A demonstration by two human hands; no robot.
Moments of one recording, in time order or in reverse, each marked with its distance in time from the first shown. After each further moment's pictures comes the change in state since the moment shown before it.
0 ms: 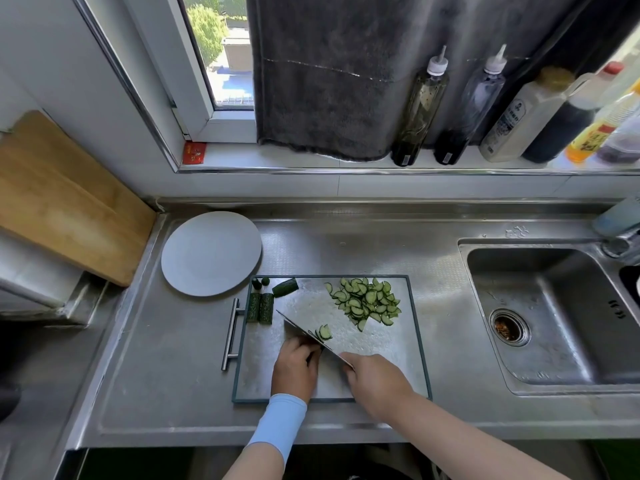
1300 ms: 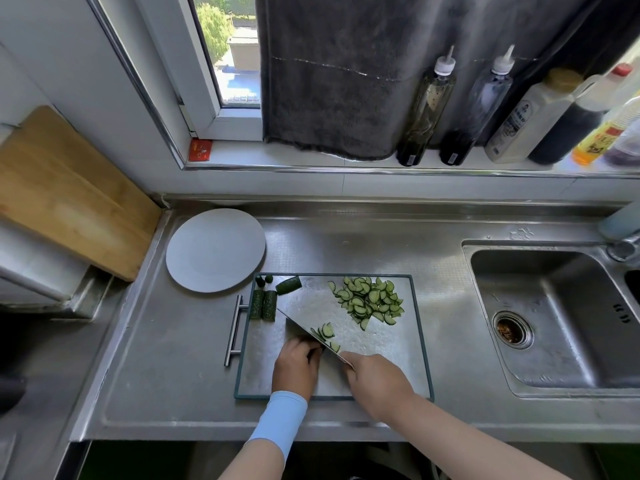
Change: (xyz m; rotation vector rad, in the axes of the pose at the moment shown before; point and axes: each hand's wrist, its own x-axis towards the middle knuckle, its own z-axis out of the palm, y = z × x) left_hand 0.000 0.002 -0.004 0.007 -0.039 -0.071; right_hand -0.001 -0.005 0.003 -0.012 0.026 0.001
